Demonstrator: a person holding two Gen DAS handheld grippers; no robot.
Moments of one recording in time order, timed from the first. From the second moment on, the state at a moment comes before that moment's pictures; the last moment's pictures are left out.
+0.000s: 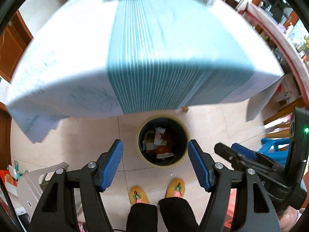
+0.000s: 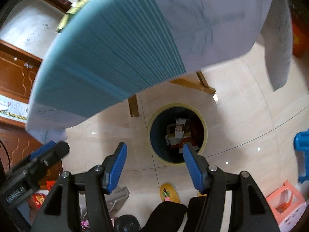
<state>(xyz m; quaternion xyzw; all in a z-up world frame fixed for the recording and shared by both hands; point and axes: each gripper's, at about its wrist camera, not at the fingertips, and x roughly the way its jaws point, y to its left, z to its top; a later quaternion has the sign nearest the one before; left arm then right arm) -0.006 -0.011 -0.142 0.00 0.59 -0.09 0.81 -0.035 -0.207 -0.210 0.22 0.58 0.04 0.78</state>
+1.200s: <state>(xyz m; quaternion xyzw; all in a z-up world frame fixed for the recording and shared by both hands) 0.001 0.028 0.113 -0.05 0.41 -0.01 0.91 0.024 -0.173 0.064 0.10 0.46 0.19 0.86</state>
